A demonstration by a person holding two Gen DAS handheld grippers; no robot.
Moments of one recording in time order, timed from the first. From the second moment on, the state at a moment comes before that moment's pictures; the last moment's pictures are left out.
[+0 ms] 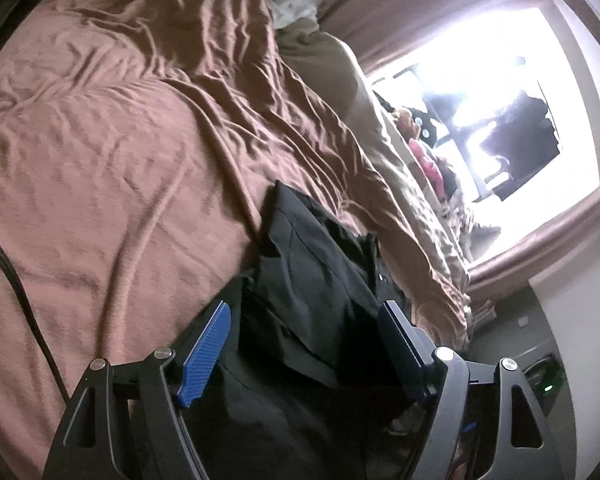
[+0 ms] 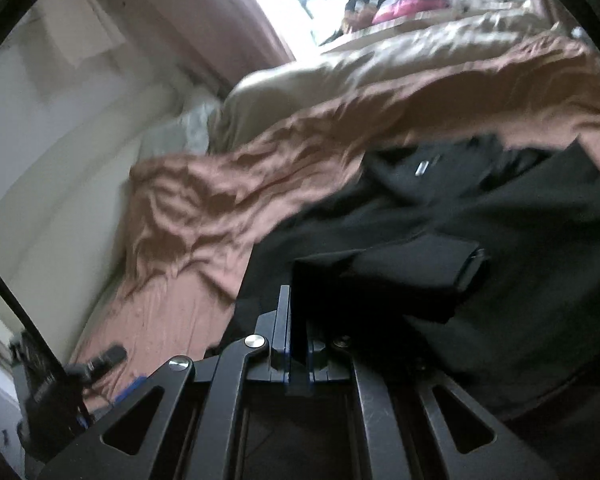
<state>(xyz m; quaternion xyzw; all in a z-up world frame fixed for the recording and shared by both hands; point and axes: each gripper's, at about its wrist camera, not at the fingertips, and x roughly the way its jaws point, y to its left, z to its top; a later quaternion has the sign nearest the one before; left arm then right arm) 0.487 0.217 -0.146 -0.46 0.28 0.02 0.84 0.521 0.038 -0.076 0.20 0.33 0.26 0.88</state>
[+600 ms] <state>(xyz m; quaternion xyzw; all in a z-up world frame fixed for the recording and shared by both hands) 0.499 0.183 -0.134 -0.40 0.31 0.00 0.86 0.516 -0.066 -0.080 0.26 0.41 0.22 0.85</state>
